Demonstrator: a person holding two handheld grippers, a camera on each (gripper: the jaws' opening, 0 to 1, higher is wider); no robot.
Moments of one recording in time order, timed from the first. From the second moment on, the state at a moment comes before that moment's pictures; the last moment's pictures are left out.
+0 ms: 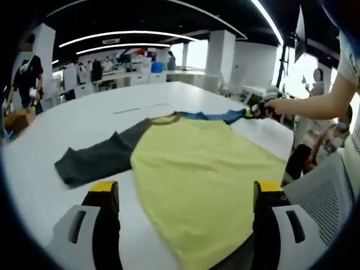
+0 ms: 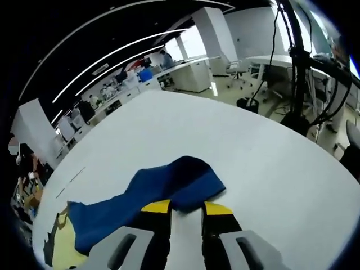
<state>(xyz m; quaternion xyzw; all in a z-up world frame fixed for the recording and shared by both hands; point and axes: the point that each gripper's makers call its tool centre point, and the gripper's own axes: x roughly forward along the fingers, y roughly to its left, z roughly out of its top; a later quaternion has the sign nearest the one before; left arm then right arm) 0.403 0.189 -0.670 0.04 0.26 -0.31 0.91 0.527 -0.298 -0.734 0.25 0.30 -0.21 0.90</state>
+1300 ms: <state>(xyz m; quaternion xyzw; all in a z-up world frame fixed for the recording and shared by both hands) 0.406 0.193 -0.663 0.03 0.25 -0.30 0.92 0.524 -0.319 -0.665 0.12 0.32 -0.14 0.93</state>
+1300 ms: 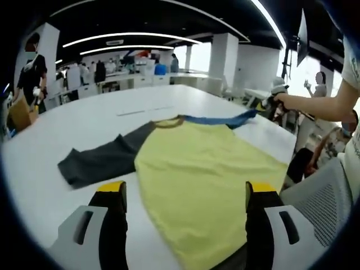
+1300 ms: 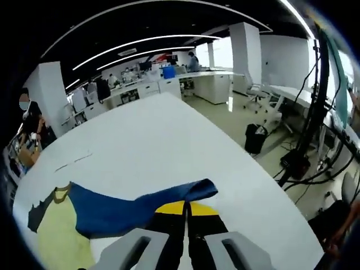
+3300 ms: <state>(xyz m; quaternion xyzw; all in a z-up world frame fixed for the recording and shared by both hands) 0.402 0.183 -0.667 0.03 0.25 -0.31 0.92 0.492 -0.425 -0.735 0.07 0.47 -0.11 0.87</state>
